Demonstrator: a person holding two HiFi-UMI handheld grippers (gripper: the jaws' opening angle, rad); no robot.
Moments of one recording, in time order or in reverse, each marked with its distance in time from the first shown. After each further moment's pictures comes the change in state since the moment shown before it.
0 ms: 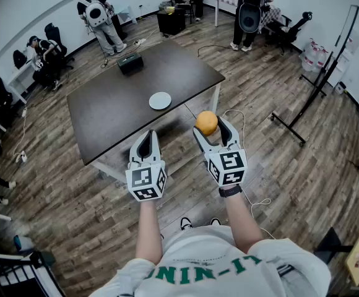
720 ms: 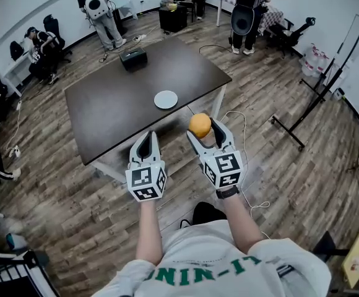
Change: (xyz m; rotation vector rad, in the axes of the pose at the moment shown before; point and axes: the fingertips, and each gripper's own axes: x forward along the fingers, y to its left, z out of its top) left arm 0.014 0.071 -0.038 -0.068 0.028 0.026; right arm 0.063 0.065 -0.026 -0.029 0.014 0.082
